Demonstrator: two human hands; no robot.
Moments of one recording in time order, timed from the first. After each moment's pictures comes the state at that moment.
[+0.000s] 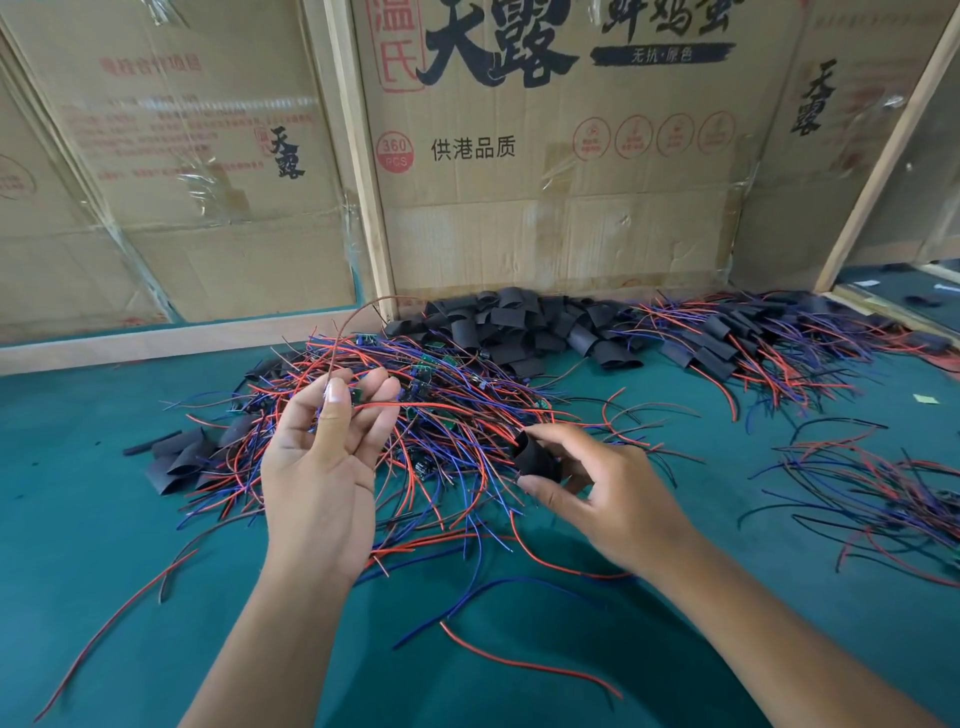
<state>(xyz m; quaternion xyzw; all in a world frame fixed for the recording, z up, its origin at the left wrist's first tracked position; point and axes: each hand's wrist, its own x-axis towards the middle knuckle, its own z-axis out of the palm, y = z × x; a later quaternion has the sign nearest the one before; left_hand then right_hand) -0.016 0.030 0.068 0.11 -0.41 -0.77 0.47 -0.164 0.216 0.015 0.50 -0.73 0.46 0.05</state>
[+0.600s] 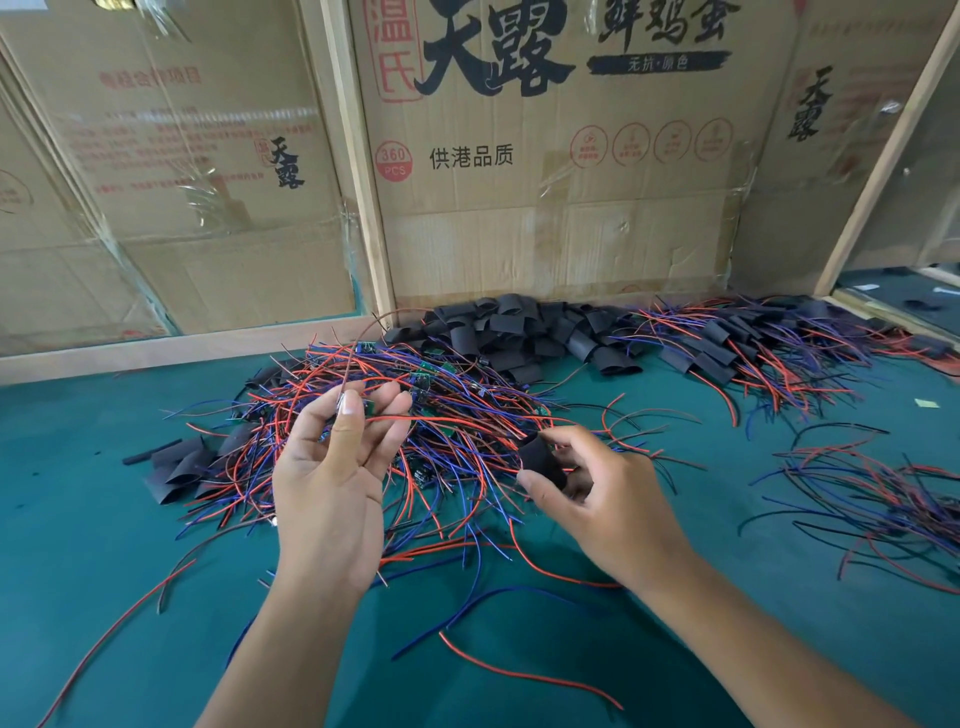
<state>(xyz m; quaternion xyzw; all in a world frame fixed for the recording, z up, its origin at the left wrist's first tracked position) -0.021 0.036 0.064 0.12 -0.42 -0.77 0.46 -0.152 0.210 0.017 0.45 -0.72 0.52 0.10</state>
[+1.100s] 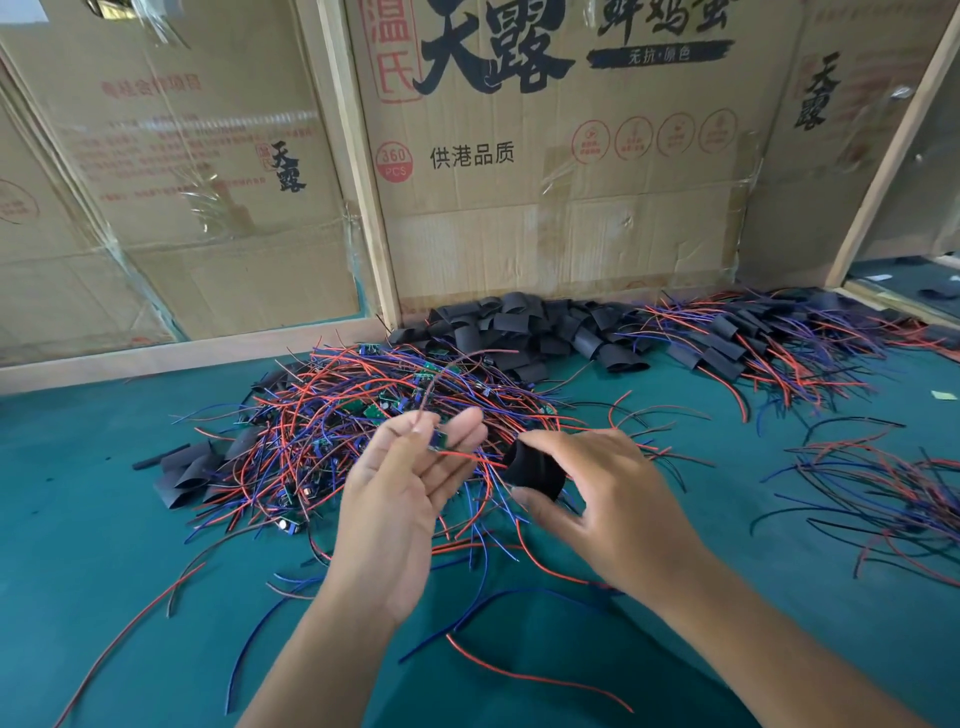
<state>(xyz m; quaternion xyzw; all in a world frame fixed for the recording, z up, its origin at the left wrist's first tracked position) -0.028 0.059 0.055 0.10 -0.47 -0.82 0.31 -0.144 0.213 0.033 0.52 -0.74 0.34 0.24</state>
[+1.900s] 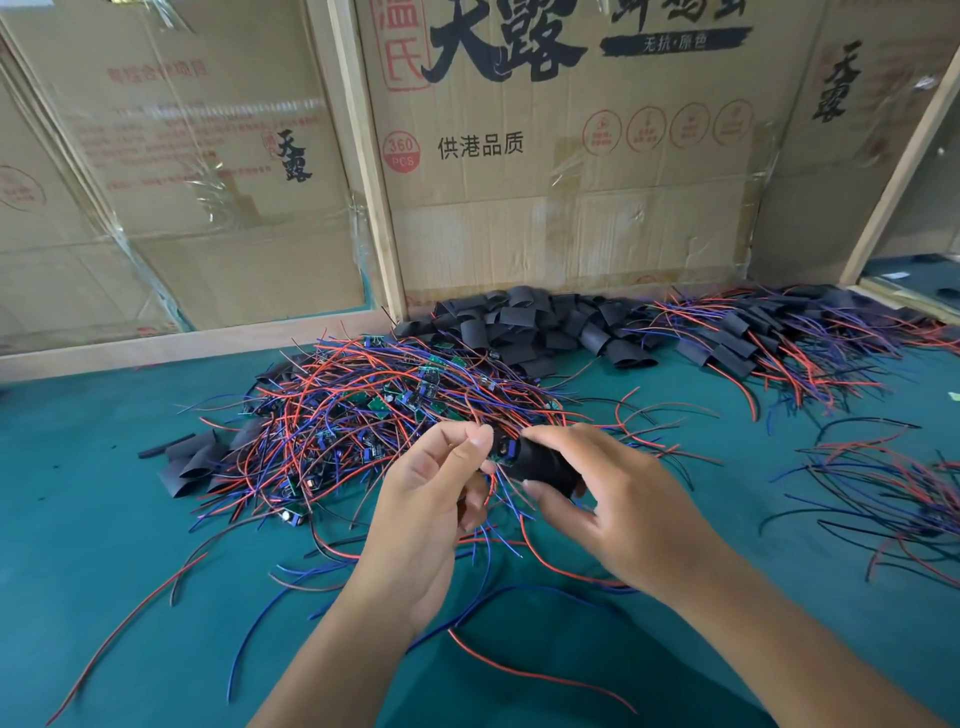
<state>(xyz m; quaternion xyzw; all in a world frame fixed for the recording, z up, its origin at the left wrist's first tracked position) -0.029 0.078 0.055 0.13 -0.57 -0.77 0.27 -0.139 0.219 0.044 0.54 -0.74 0.36 0.16</state>
